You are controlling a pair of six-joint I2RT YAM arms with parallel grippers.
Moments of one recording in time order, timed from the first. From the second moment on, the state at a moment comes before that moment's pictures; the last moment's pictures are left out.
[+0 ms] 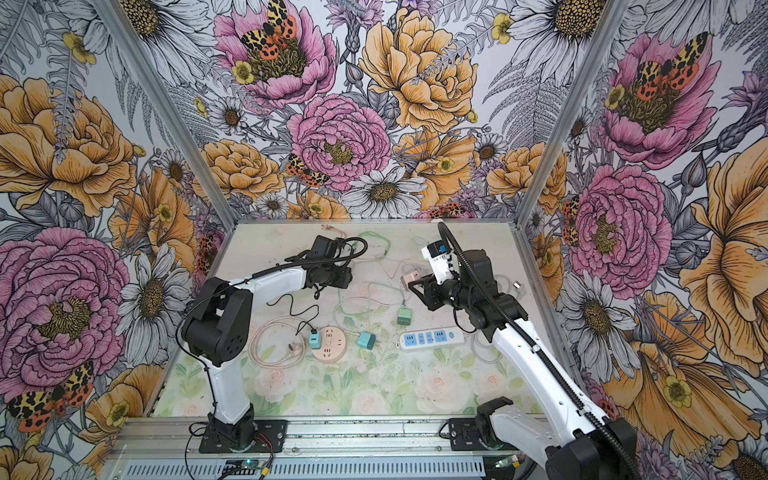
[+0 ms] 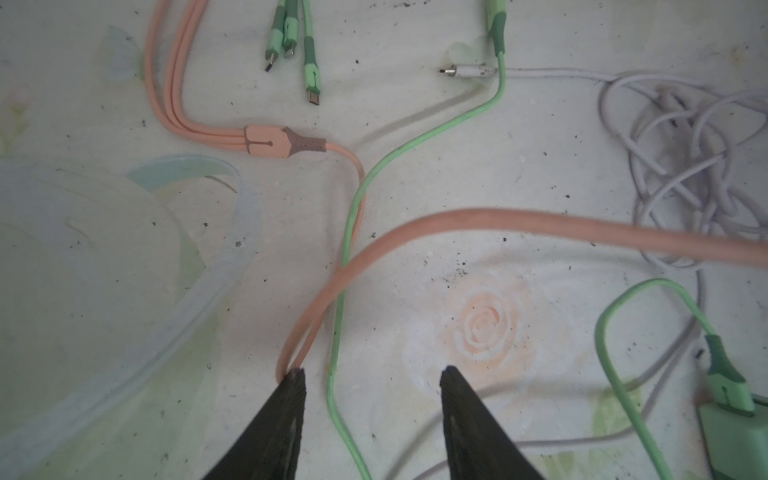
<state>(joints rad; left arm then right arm) -0.44 1.92 1.32 -0.34 0.02 -0.17 0.31 1.06 0.95 -0.48 -0.50 0.09</state>
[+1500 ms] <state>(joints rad) -0.53 1.90 1.74 -0.34 0.01 -0.22 0.31 1.09 0.94 -0.49 -0.22 0.12</state>
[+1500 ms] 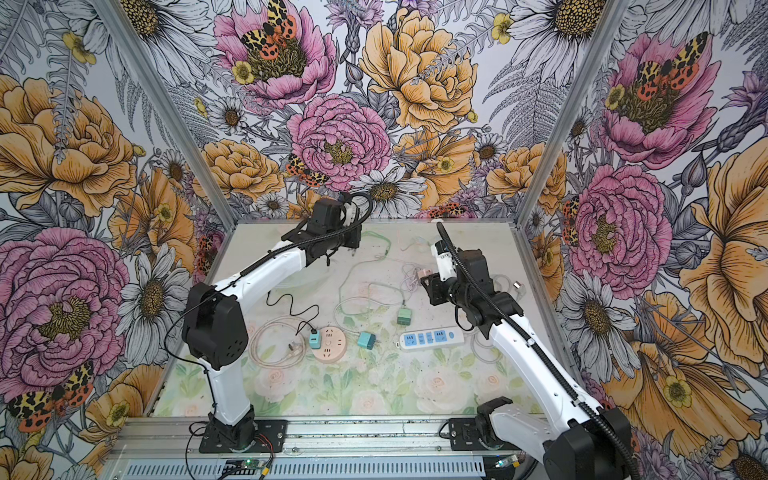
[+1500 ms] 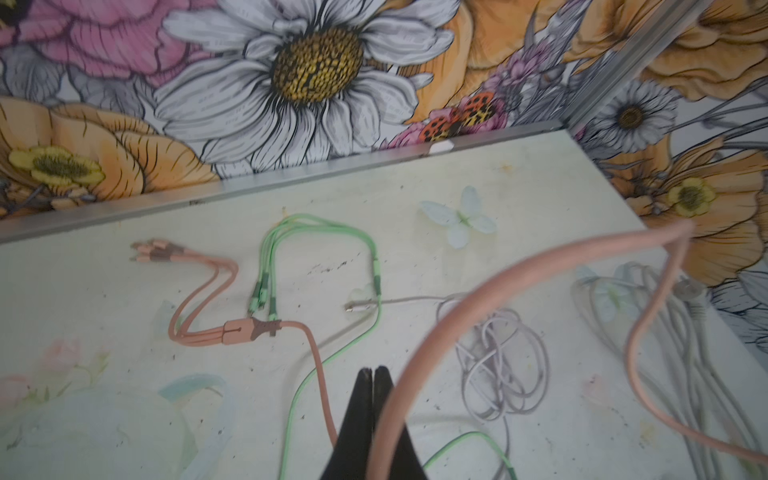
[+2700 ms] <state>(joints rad) -0.74 2.38 2.63 -0.19 0.05 -0.23 0.31 0.99 0.82 -0.52 0.01 0.24</state>
